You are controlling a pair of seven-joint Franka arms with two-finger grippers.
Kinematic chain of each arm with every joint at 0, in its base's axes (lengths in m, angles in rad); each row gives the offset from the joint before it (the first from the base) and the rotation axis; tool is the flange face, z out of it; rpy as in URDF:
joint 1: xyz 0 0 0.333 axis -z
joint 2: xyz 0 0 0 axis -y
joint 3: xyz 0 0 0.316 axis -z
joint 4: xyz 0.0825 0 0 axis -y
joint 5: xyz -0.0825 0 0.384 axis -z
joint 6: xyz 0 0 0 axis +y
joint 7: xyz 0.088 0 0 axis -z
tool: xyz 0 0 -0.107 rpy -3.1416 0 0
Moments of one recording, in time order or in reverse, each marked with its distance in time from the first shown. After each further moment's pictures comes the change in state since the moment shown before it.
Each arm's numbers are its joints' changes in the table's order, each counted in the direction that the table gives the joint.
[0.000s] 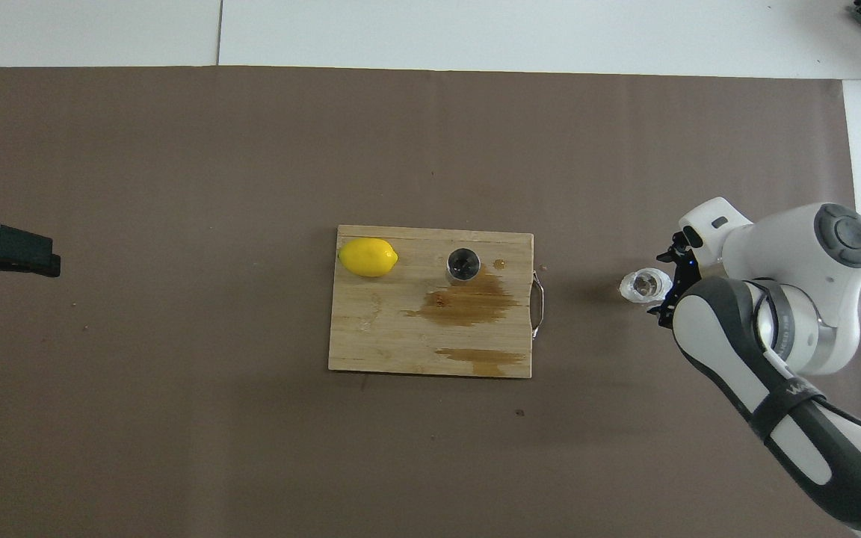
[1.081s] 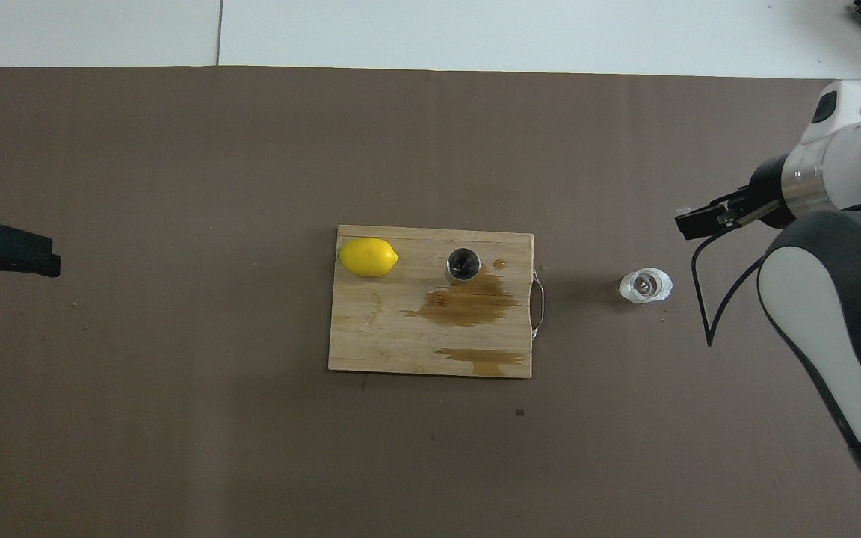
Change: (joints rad) left arm 0.000 0.000 0.000 0.000 0.000 0.000 0.000; right arm -0.038 0.063 -0.011 0.394 0.079 0.287 1.031
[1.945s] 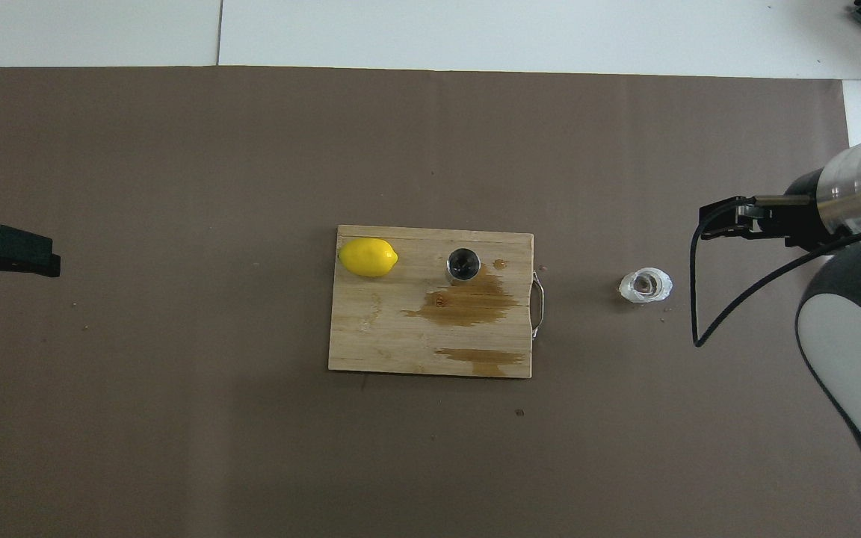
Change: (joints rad) left arm 0.000 0.000 0.000 0.000 0.000 0.000 0.000; right arm -0.035 0.084 -0.011 0.098 0.093 0.252 0.502
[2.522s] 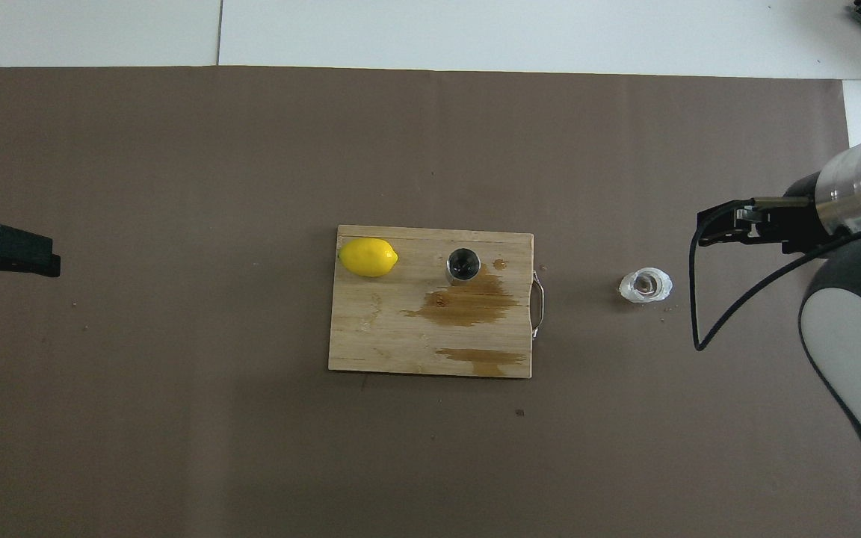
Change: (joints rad) left arm 0.000 0.000 0.000 0.000 0.000 0.000 0.000; right arm 0.002 -0.009 -0.002 0.006 -0.016 0.030 0.001
